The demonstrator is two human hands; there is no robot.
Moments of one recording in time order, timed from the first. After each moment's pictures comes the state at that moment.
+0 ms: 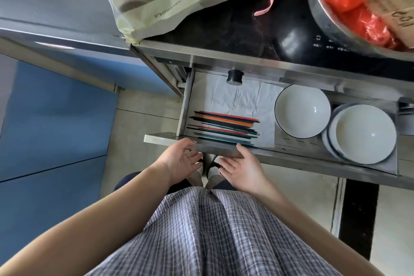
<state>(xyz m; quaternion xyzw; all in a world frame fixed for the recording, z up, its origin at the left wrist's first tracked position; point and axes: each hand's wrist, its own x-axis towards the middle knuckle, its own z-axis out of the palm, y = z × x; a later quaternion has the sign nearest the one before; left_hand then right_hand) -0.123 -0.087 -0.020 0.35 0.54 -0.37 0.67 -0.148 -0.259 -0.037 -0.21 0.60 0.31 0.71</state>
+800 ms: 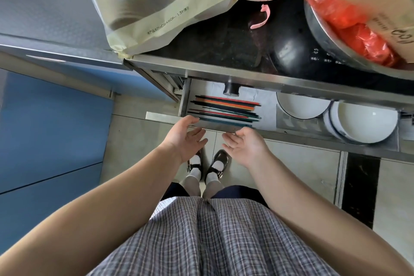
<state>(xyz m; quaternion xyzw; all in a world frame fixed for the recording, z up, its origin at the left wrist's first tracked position) -0.051 -0.107 -0.028 0.34 0.52 -0.30 0.73 -0.065 -0.262 -0.034 -0.29 0.58 0.27 0.71</state>
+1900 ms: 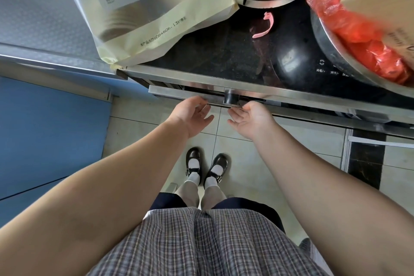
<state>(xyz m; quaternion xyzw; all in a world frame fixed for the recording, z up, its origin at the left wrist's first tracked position) 0.024 -0.128 -0.035 0.35 0.49 -0.28 0.74 0.021 -0.272 -0.041 -0.33 0.55 0.25 0.73</state>
